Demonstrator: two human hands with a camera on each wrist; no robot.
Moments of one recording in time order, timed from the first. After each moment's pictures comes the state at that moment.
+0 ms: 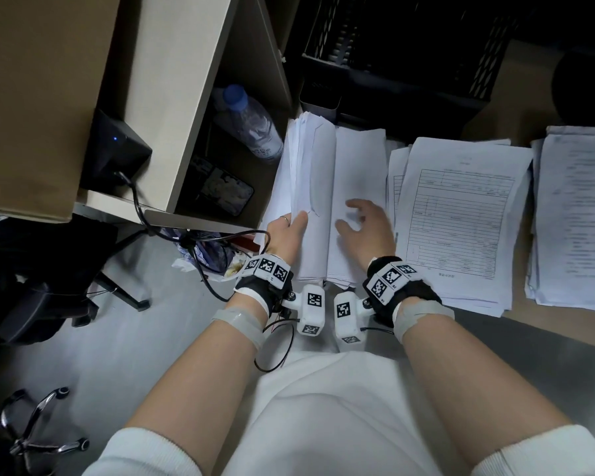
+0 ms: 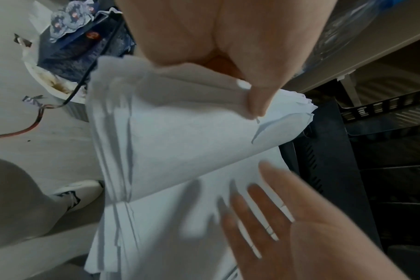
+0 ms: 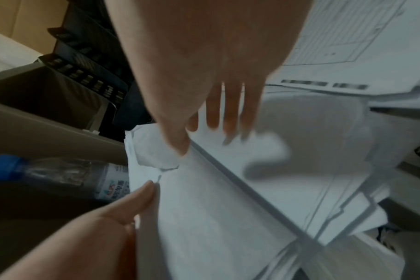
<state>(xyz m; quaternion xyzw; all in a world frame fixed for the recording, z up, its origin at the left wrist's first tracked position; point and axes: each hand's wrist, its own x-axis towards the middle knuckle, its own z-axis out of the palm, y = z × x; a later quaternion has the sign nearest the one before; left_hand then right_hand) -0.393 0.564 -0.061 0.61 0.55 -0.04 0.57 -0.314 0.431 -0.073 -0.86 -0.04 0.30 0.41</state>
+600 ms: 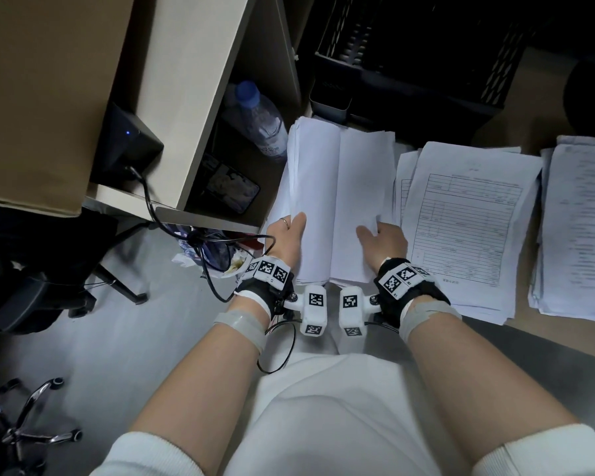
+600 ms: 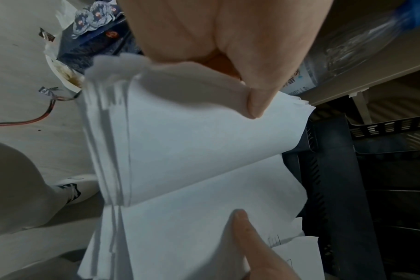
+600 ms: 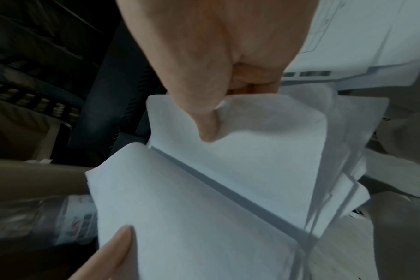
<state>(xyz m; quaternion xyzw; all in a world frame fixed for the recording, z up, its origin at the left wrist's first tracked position) -0.405 0.568 -0.074 0.62 0.53 0.02 0.57 -0.304 0.421 -0.094 -0.86 0.05 0.39 0.32</state>
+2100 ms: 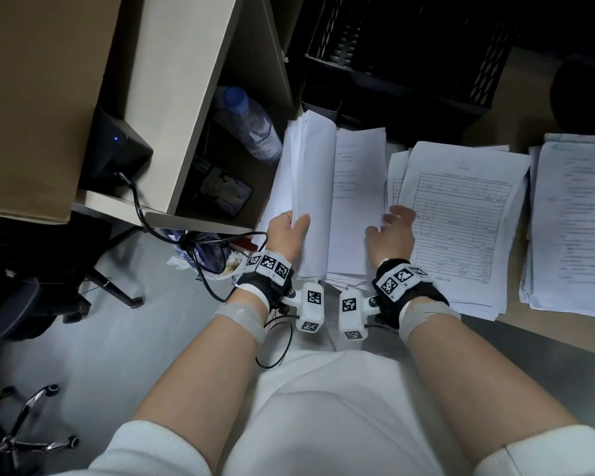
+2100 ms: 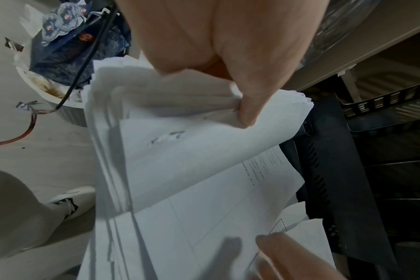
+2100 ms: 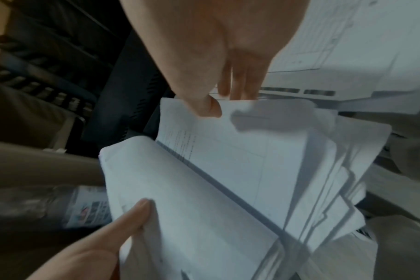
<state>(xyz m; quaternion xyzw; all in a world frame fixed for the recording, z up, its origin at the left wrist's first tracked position) -0.390 0.565 -0.076 0.63 0.51 -0.03 0.59 -0.298 0.412 -0.078 -0.88 0.11 0.26 0.39</state>
